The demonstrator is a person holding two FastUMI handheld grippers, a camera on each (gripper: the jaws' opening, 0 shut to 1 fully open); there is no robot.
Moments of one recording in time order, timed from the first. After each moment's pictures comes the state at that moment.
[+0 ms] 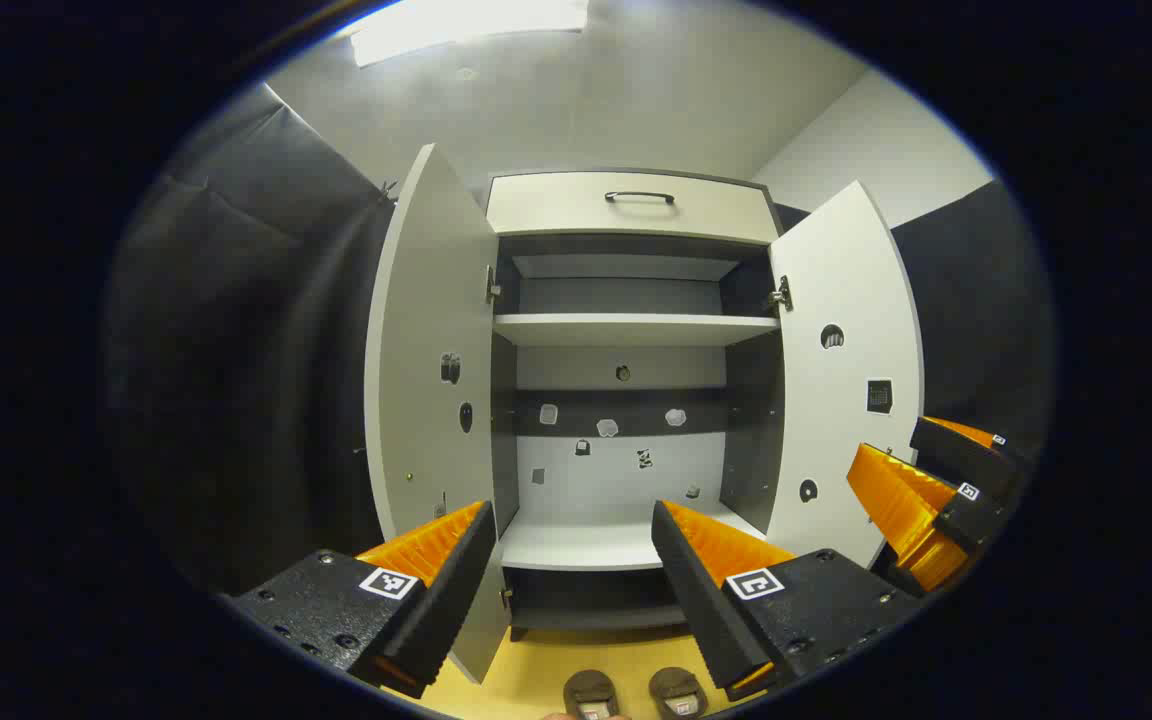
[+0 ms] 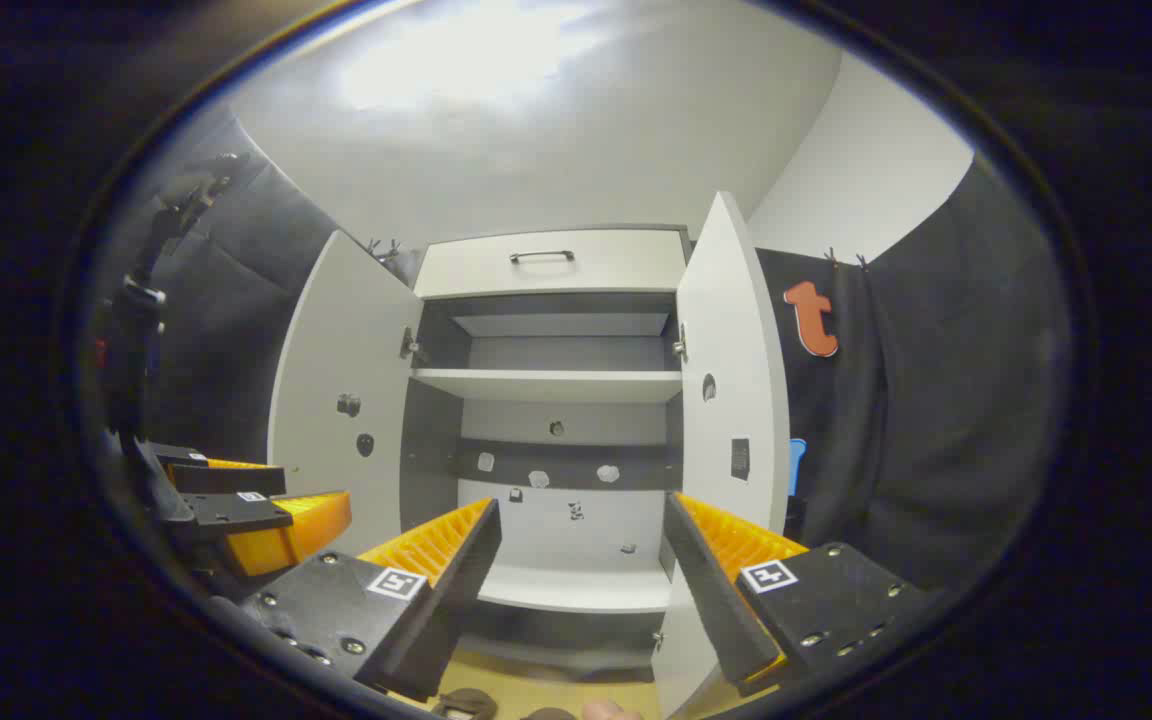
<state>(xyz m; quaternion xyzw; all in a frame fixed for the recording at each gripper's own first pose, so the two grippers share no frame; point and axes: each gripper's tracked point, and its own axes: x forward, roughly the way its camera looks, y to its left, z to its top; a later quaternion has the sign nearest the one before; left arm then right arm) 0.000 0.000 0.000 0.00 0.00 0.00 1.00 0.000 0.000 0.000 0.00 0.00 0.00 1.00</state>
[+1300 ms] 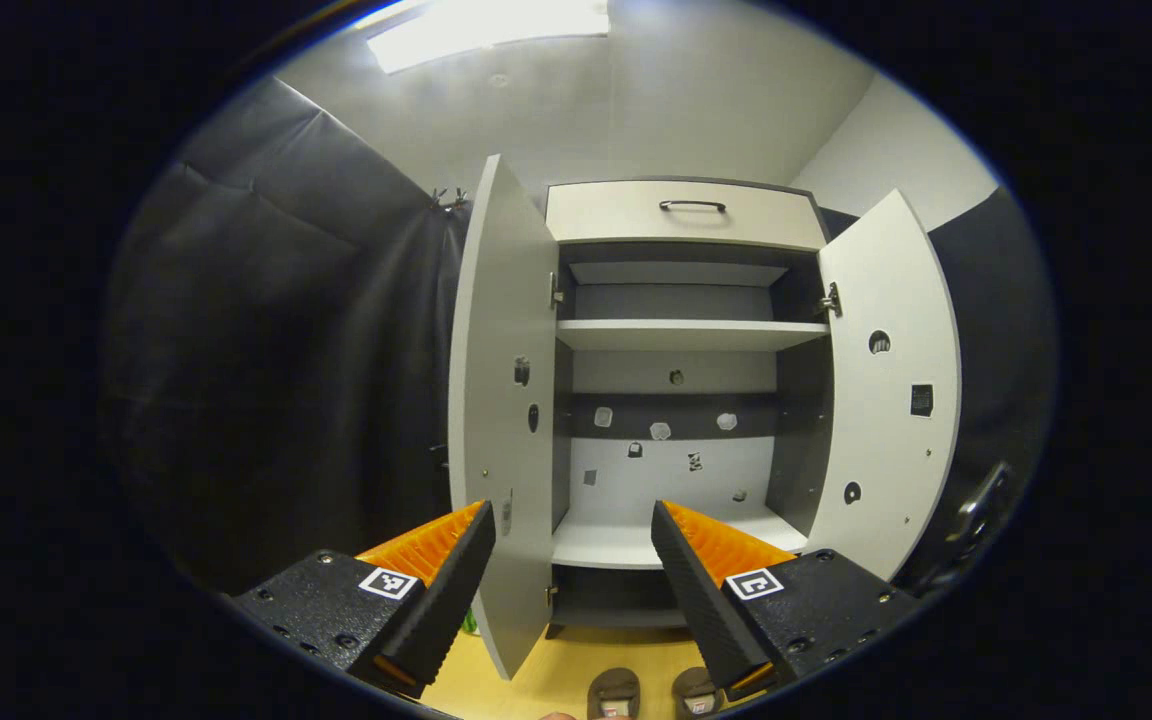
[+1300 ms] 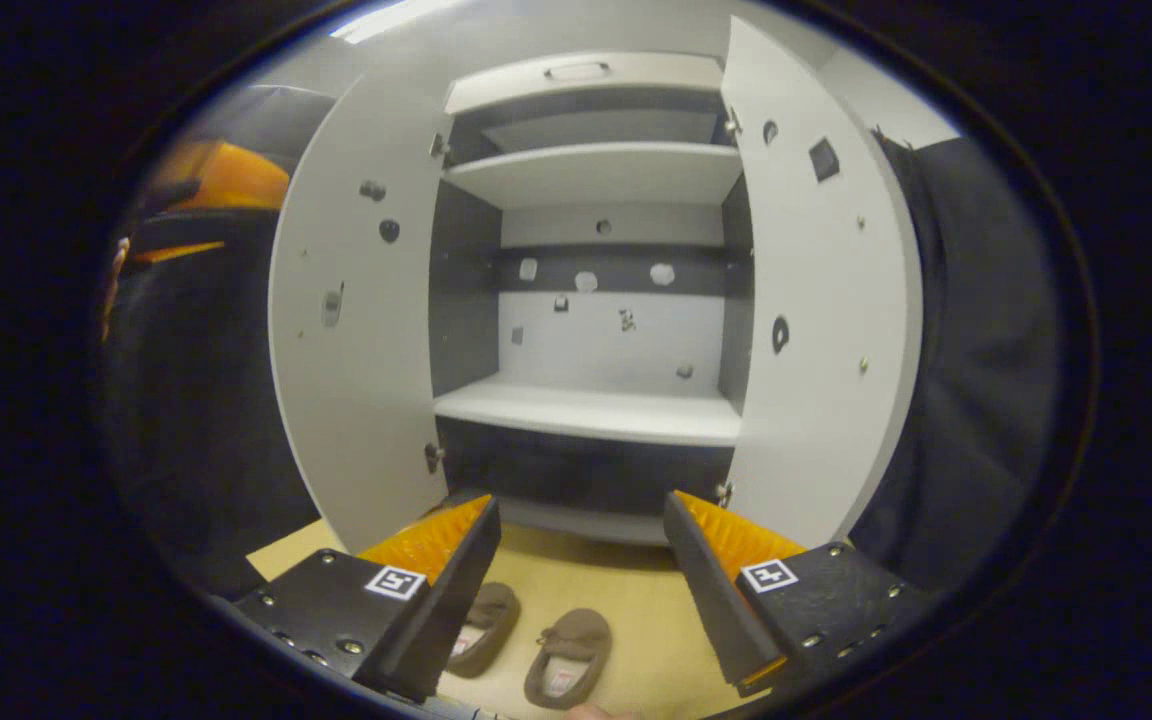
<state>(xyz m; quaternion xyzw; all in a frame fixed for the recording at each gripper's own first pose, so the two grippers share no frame) -0.022 0.051 0.005 0.01 -0.01 0.08 1.00 -0.039 0.036 -0.263 0.01 0.28 0.08 0.96</state>
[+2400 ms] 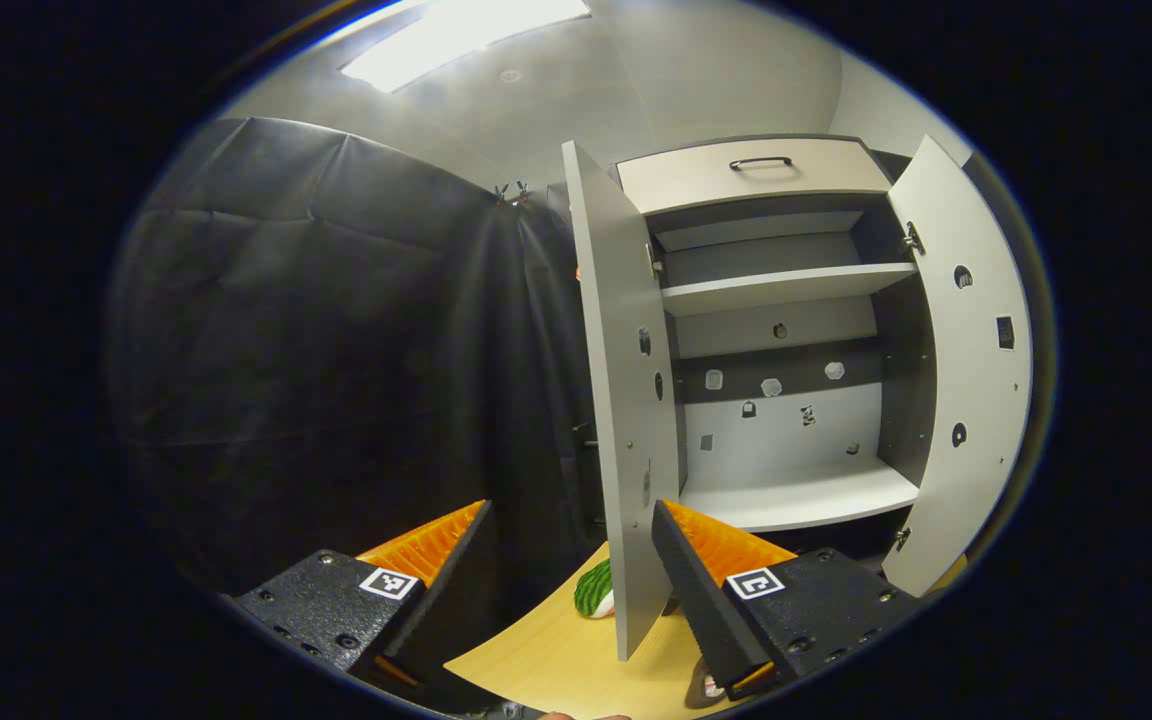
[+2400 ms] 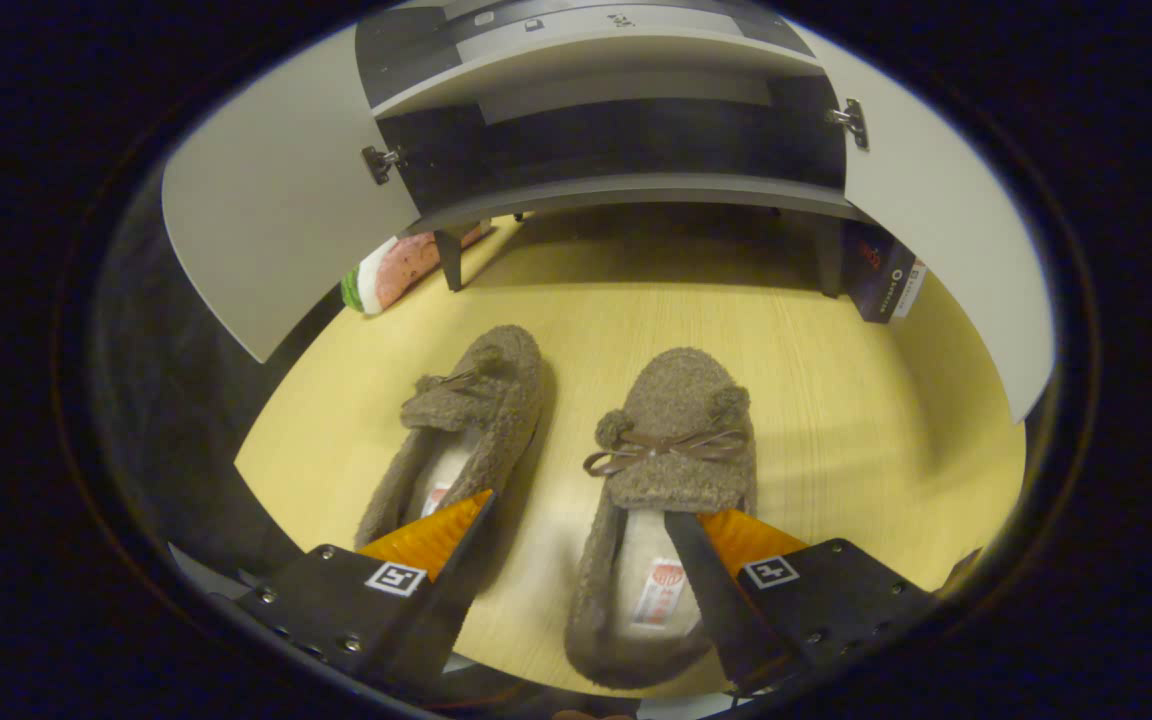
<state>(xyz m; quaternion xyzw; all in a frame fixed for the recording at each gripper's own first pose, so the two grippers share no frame) -0.067 0.132 -0.006 0.08 0.05 0.22 0.97 -0.130 0.078 -0.556 0.06 0.55 0.09 0.83</state>
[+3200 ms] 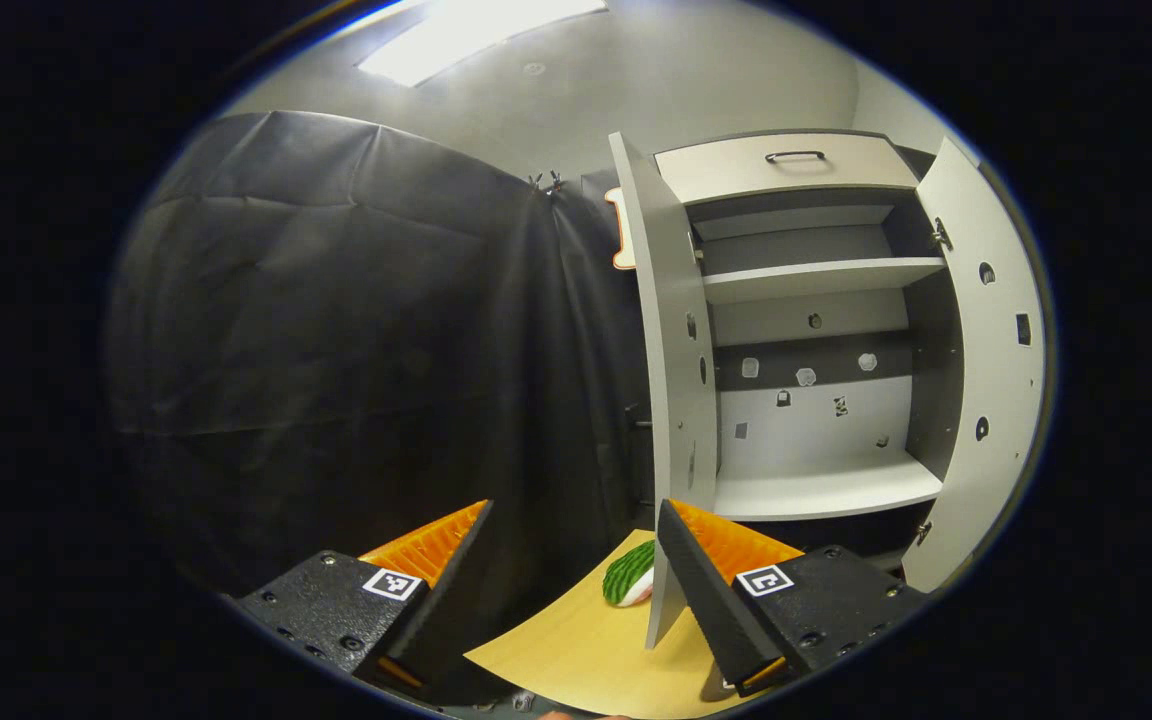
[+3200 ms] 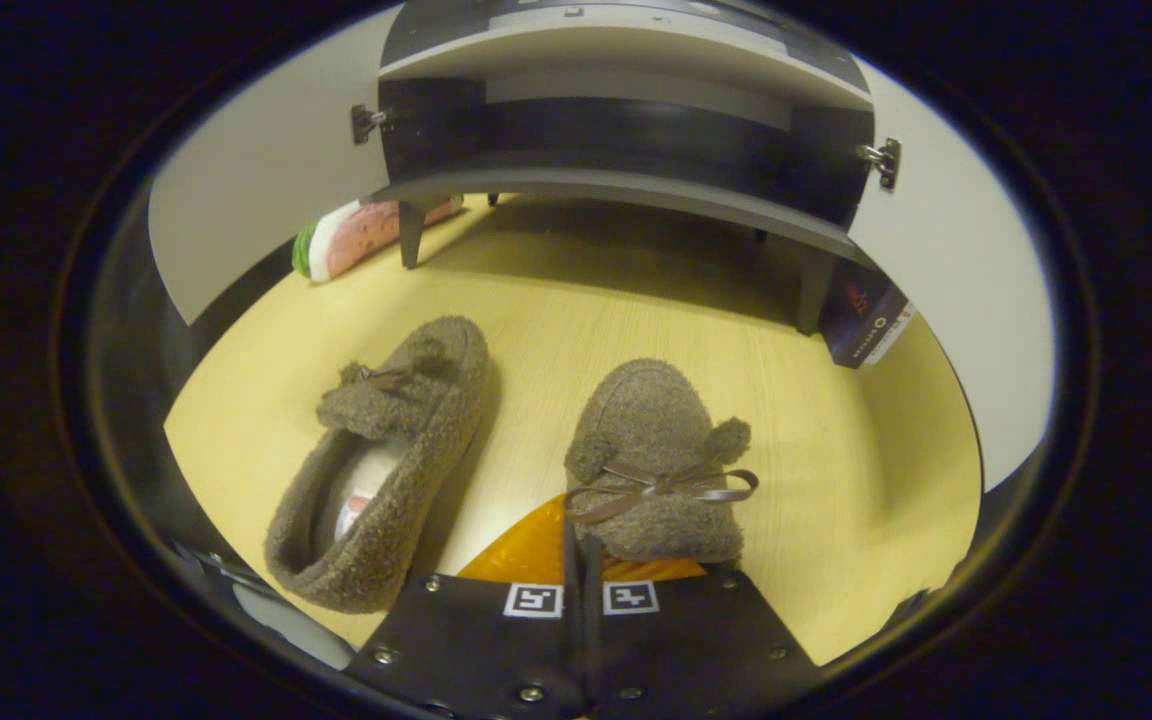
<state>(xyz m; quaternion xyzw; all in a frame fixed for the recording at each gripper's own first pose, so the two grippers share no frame) -0.091 0.156 -0.013 0.06 0.06 0.26 0.96 -0.107 0.058 -0.560 -0.02 0.54 0.06 0.84</state>
